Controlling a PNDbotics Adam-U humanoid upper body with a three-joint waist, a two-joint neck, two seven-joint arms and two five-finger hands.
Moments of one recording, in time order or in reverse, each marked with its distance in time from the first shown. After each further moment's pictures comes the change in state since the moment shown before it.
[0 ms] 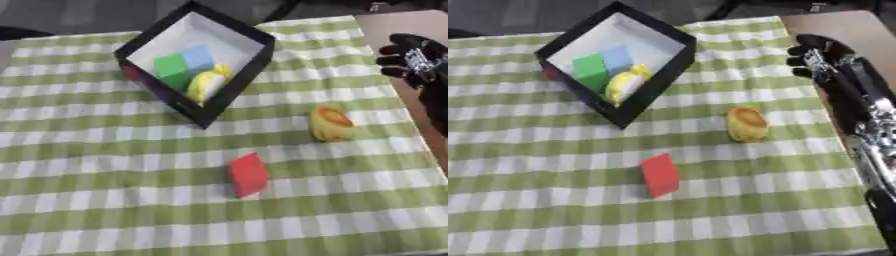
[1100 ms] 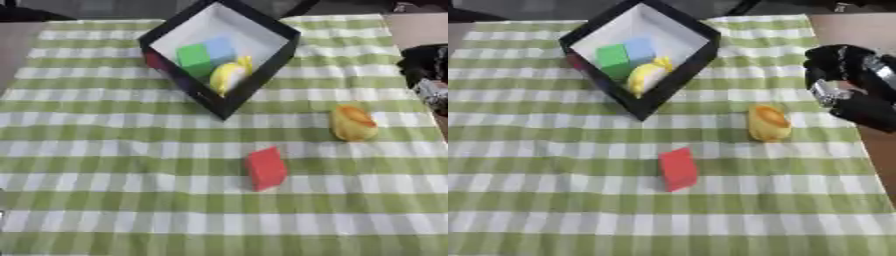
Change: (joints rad) left arm 0.316 -0.278 0.096 -0.027 0.021 -0.077 0.234; right arm 0.061 -0.339 0.122 -0.132 0.184 0.037 0.182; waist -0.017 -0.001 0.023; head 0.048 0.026
